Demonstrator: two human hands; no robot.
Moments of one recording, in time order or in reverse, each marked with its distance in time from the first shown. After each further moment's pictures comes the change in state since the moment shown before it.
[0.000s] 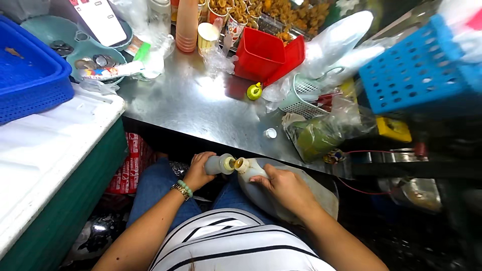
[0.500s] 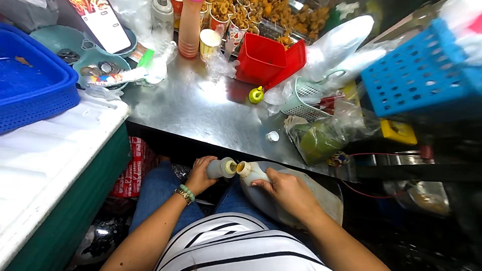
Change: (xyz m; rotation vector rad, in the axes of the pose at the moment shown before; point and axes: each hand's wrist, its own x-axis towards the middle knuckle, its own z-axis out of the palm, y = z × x) left_hand -0.002 -0.005 0.001 -0.007 0.014 -0.001; right_hand 0.001 -0.002 0.003 -0.021 0.019 -0.005
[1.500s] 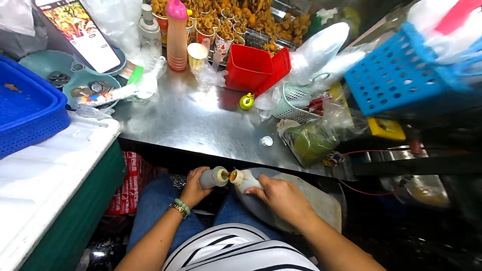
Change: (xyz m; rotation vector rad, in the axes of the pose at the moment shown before) left_hand -0.003 -0.012 0.002 -0.005 0.046 -0.034; right_hand 0.003 -0.005 0.002 0.021 -0.029 0.039
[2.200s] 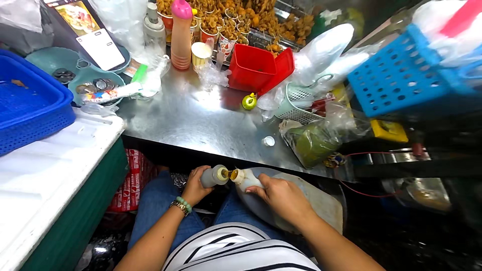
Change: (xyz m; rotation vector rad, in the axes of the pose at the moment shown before) left_hand -0.001 -0.002 0.000 -0.023 0.002 -0.013; right_hand 0.002 -0.003 0.001 -0.009 -0.009 -0.002
